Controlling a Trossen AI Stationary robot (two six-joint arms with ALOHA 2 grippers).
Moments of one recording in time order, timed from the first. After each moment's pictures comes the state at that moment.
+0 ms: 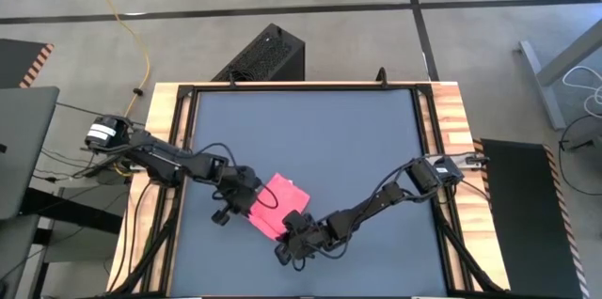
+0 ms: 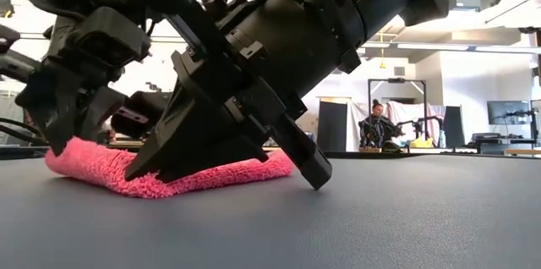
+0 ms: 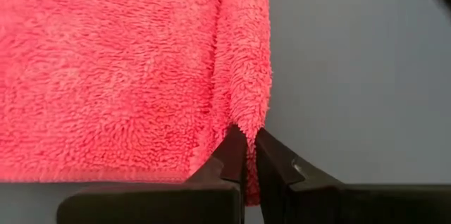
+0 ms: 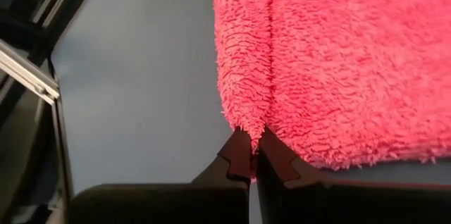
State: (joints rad) left arm -0.14 1.41 0.51 -0.08 0.45 0.21; right arm 0.48 2.27 1.50 0.03 0.35 1.18
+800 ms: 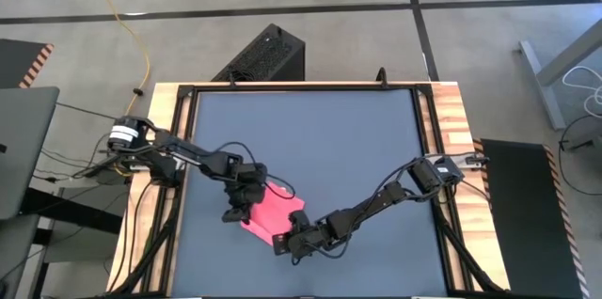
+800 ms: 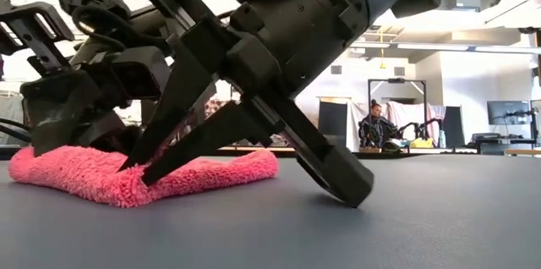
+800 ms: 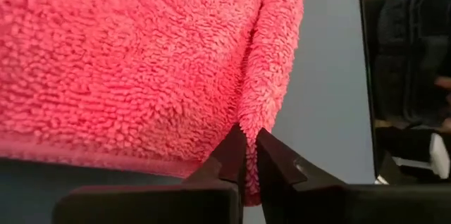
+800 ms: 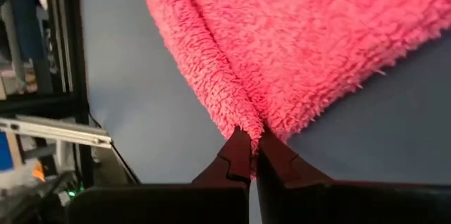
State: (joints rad) left arm -0.06 1.62 0.61 -0.19 0.71 -0.11; right arm 0.49 2.26 1.50 -0.02 0.21 1.73
